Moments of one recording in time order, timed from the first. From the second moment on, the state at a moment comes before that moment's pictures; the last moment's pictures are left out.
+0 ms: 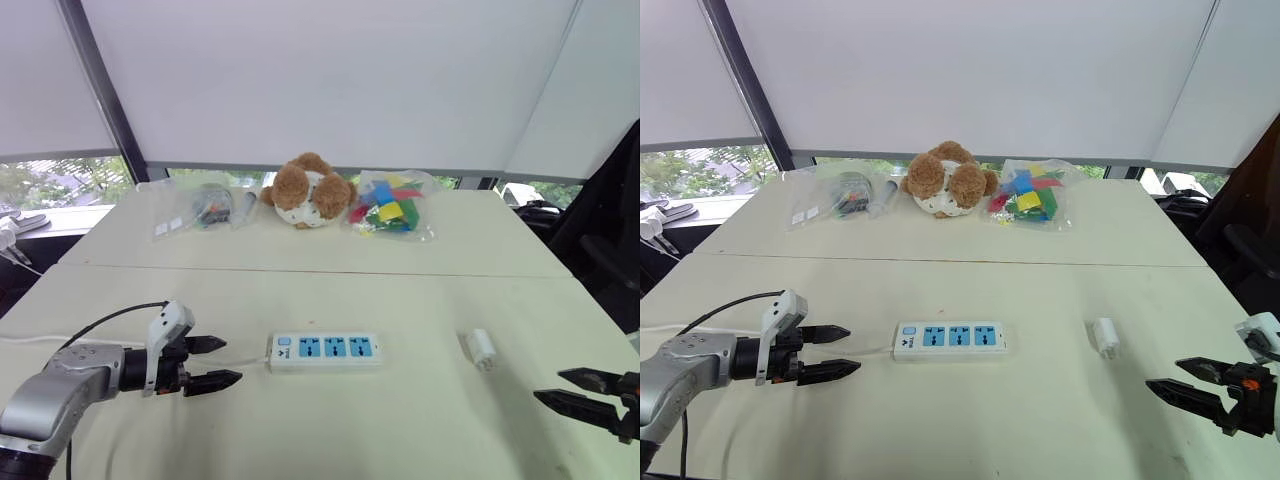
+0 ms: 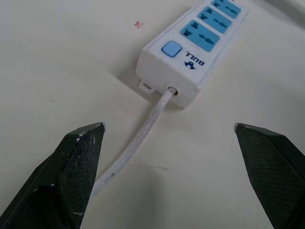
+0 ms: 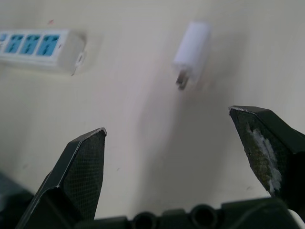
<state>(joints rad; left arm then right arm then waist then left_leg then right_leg) -0.15 0.86 0.12 -0.16 -0.55 0.64 -1.09 0.34 -0.98 -0.78 -0.30 0.71 0.91 1.00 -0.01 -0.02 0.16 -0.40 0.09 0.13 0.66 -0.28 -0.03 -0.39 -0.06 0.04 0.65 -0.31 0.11</state>
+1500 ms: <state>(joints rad) -0.61 0.73 -0.16 0.33 -0.30 0.12 -1.47 0.16 -1.04 -0.67 -0.48 0.90 1.11 1.00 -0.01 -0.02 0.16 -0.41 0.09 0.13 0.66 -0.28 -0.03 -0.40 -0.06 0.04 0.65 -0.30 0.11</state>
